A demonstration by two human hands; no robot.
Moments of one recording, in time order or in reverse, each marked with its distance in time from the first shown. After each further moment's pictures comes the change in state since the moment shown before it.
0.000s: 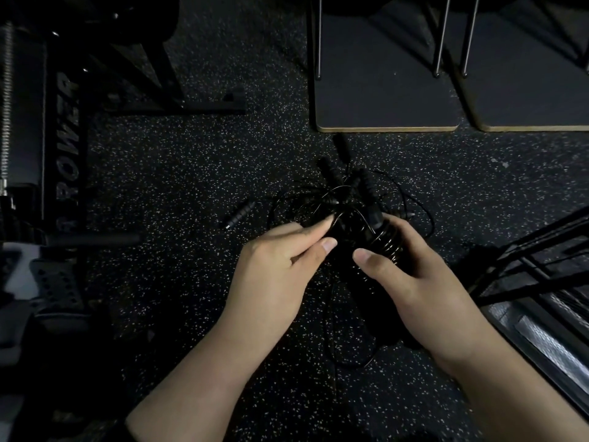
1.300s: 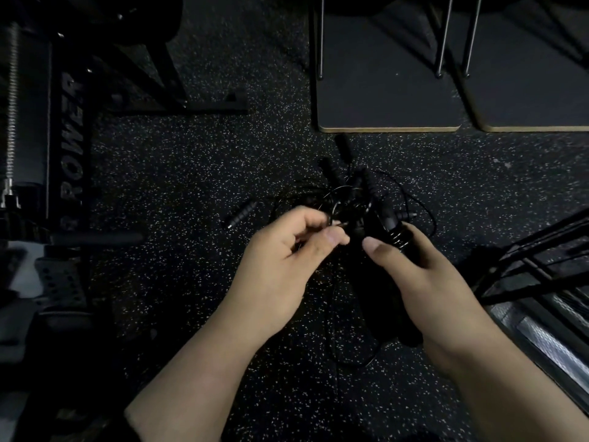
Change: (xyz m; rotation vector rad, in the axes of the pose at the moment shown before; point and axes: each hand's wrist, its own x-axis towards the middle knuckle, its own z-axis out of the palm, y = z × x) left_hand 0.006 0.010 -0.009 -0.271 -0.140 -0.106; right_hand 0.005 0.014 0.000 0.175 0.082 0.126
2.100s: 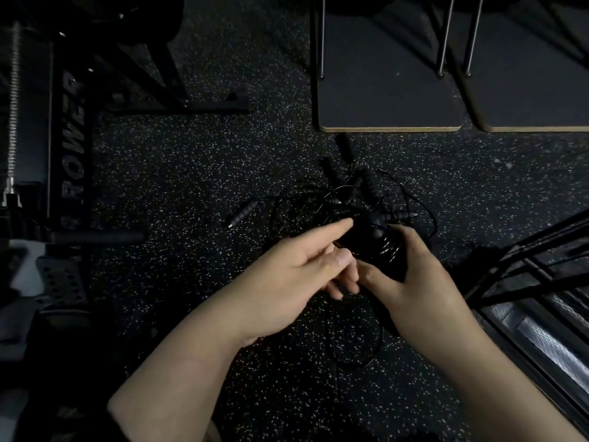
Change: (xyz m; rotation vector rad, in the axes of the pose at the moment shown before) left_hand 0.000 0.003 -0.007 -0.119 -0.375 -0.219; right_hand -0.002 0.003 0.001 -0.571 0.100 -0.104
